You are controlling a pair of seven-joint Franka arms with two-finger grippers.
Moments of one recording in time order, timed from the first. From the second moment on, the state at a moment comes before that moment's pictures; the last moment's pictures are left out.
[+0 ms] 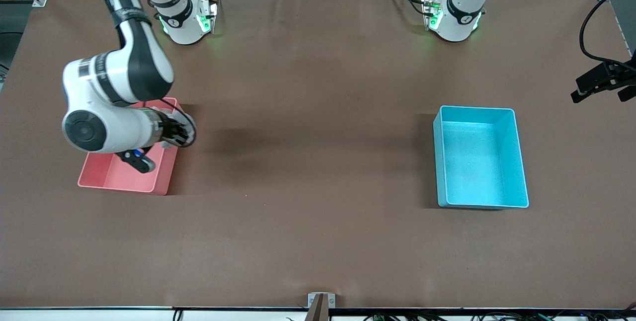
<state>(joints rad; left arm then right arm) 0.16 0.03 -0.13 -1.48 -0.02 1.55 0.00 0.30 0.34 -0.03 -1.63 0.12 1.61 0.93</state>
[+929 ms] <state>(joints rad) 0.15 0.04 -0.13 -1.48 -0.02 1.55 0.00 0.68 0.61 -0.03 -1.54 0.17 2.16 1.49</state>
